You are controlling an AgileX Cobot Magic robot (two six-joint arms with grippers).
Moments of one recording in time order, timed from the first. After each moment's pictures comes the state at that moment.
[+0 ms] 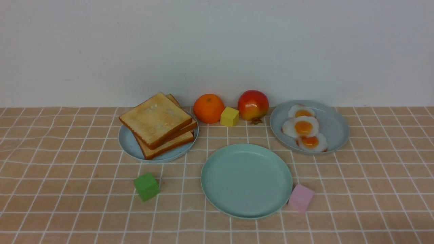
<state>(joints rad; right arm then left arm) 0.04 -0.01 0.02 -0.01 0.33 0.16 0.04 0.06 -0.24 -0.35 0.20 -0.38</state>
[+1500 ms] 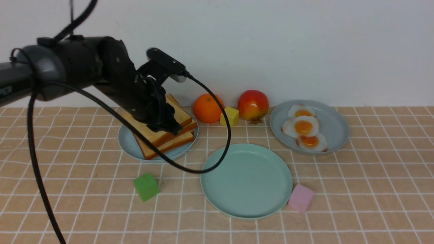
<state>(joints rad) 0.34 0.66 -0.98 0.09 1.07 -0.08 -0.30 1.91 -1.49 -0.13 0.60 0.54</state>
